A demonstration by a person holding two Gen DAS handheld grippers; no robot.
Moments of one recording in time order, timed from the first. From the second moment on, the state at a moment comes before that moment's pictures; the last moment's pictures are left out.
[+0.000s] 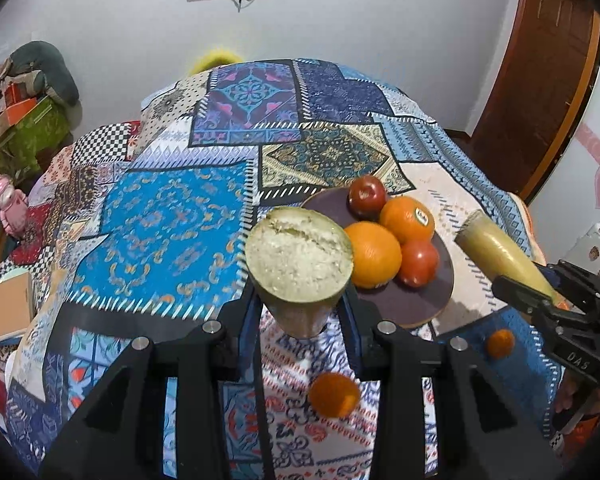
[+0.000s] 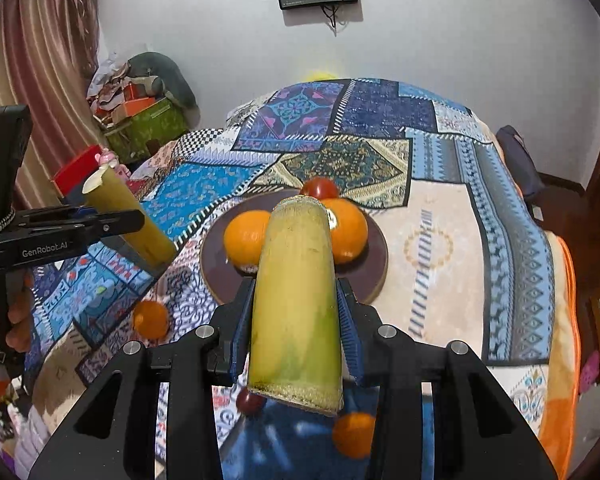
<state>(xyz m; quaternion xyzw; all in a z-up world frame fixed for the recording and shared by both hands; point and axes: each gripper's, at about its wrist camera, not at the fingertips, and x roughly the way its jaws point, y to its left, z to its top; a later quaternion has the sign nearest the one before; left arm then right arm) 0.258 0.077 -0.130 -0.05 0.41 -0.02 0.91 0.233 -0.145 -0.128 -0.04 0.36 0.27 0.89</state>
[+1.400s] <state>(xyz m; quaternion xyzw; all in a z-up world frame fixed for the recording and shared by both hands) 0.373 0.041 -0.166 0.02 0.45 -0.04 0.89 0.321 -0.098 -0.152 -0.07 0.37 0.32 0.87</state>
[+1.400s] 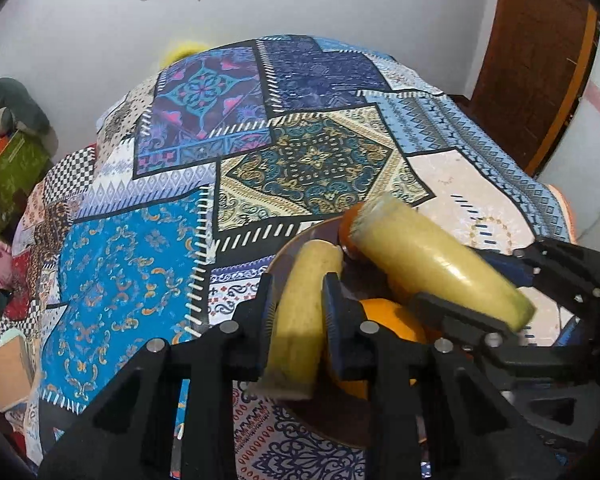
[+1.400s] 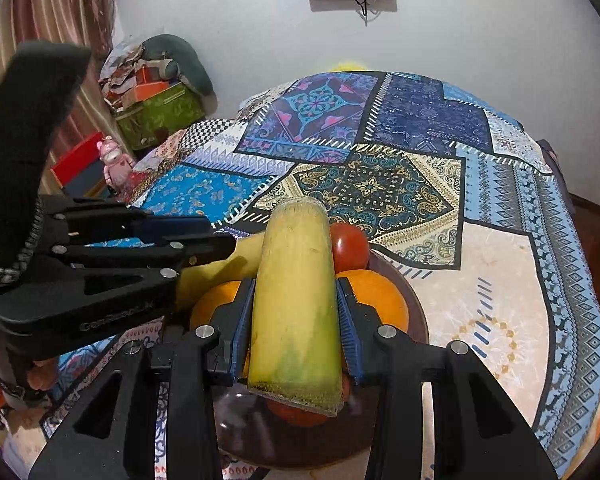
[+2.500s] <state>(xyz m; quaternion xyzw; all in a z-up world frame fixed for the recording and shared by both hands) 0.245 0.037 -0.110 -0.01 0.40 -0.05 0.92 0.240 -0.174 -0.099 -0.06 0.33 0.27 0.90</state>
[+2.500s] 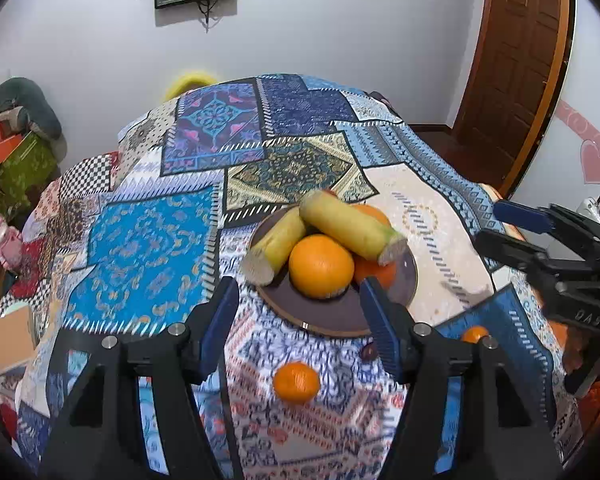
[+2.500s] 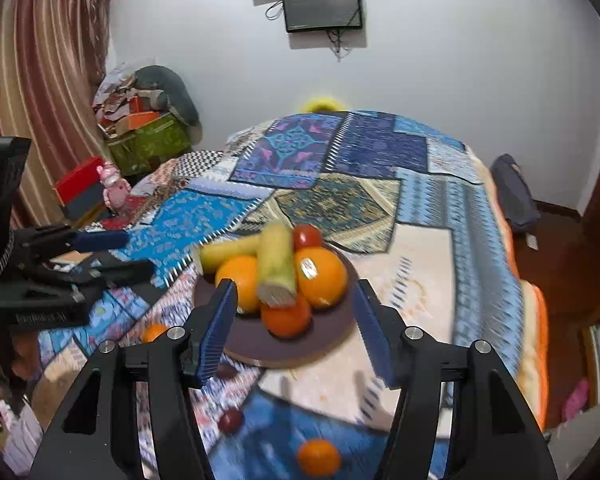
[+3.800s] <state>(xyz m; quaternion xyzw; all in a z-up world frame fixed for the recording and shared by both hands) 0.228 0.048 -0.201 -0.05 0.48 -0.04 0.88 0.210 -0.210 -0.199 -0.02 0.46 0.25 0.85</state>
